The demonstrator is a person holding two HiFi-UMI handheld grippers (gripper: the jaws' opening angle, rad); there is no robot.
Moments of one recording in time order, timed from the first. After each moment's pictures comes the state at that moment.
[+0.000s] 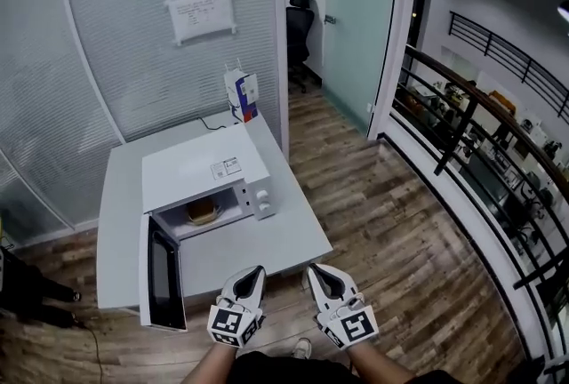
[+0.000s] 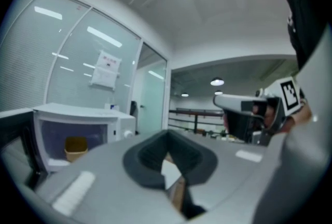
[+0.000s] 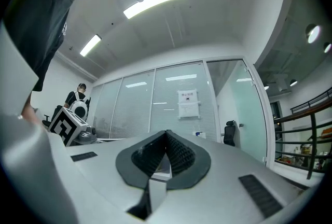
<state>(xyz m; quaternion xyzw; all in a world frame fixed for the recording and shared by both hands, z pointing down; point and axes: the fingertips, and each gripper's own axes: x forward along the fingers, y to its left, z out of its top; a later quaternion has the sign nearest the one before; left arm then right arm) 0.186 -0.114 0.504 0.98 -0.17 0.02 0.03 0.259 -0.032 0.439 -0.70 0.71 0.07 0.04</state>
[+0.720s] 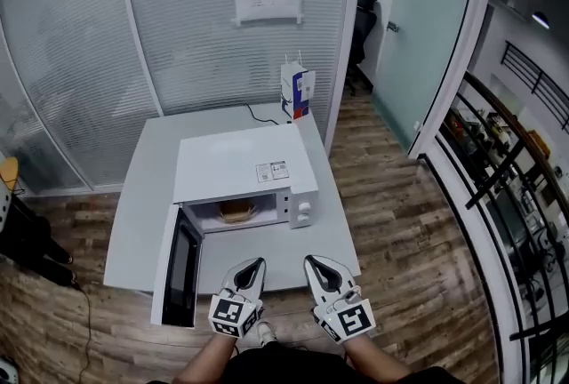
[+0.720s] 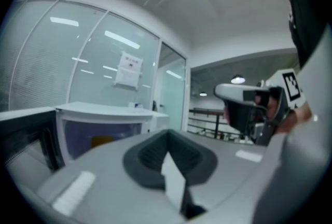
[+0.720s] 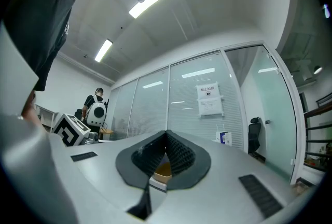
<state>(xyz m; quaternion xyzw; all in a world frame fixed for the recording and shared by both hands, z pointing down) 0.153 -0.221 0.528 0.96 -0.28 0.03 0.06 0.230 -0.157 0.440 -0.61 0.79 0.07 0.04</state>
